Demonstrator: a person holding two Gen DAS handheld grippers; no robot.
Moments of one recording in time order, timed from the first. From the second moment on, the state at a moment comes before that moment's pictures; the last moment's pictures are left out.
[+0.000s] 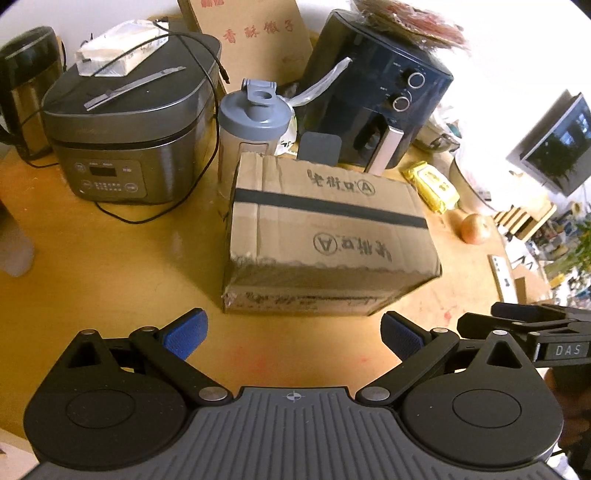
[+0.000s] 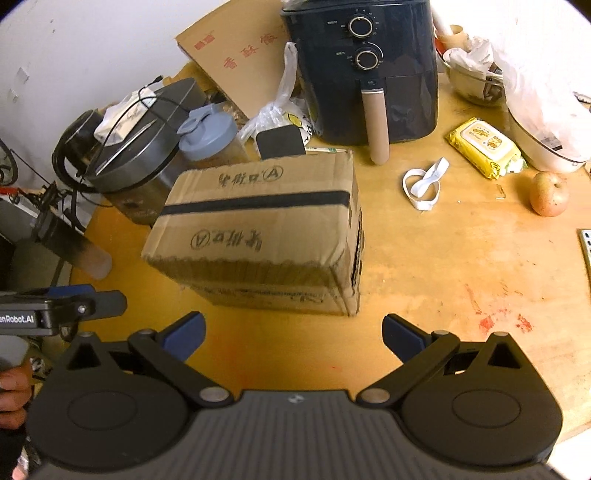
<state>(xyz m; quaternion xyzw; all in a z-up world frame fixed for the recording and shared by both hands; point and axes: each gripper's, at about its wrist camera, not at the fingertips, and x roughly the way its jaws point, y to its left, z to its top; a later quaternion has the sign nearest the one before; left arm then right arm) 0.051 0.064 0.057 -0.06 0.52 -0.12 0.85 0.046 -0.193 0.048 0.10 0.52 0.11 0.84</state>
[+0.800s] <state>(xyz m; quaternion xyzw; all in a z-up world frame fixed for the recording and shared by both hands) -0.003 0.048 0.054 -0.02 0.51 -0.08 0.85 -0.003 -0.171 0.051 0.00 0.51 0.05 0.86</state>
